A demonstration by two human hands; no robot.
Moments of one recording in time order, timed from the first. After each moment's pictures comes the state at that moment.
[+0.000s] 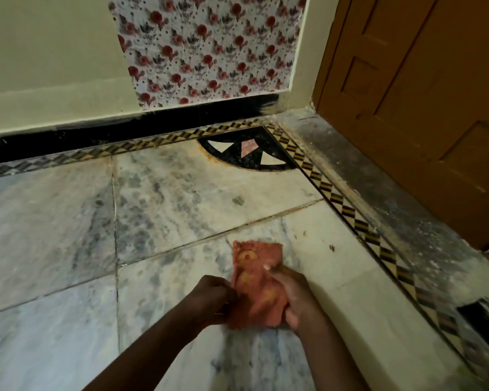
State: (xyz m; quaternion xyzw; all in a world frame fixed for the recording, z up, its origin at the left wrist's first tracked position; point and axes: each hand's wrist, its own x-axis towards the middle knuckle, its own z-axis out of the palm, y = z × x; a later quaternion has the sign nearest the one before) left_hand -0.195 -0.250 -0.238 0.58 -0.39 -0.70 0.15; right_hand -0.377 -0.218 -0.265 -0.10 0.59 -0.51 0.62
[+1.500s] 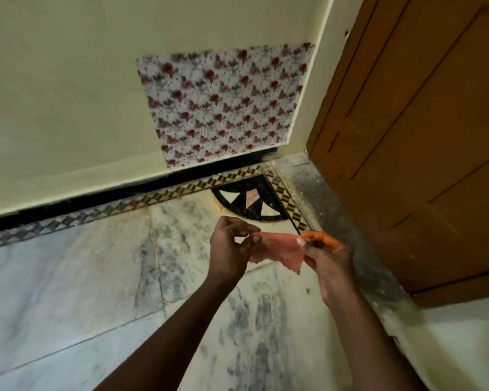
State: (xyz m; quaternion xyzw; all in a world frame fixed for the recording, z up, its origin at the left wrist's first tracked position) left_hand -0.229 -0.352 0.152 0.55 -0.58 -0.46 0.40; right_hand -0.409 -0.297 0.164 -0.19 0.69 -0.56 0.43
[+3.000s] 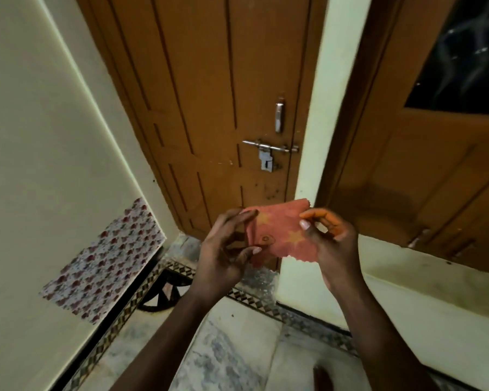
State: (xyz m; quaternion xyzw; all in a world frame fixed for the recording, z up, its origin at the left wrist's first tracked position) left_hand -0.377 -0.150 0.797 0.03 -0.82 -0.50 0.29; right_hand -0.507 0.030 0.798 -0.21 0.67 -0.71 0.04
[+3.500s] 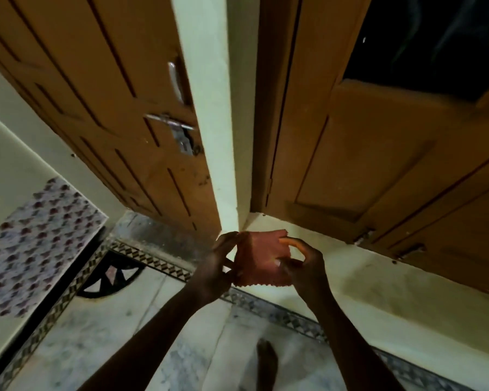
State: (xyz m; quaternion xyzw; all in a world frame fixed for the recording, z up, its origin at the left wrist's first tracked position) left_hand -0.620 -0.051 0.644 0.12 -0.85 -0.51 0.01; right_hand -0.732 0.153 0.630 -0.12 0.80 -0.56 0.19
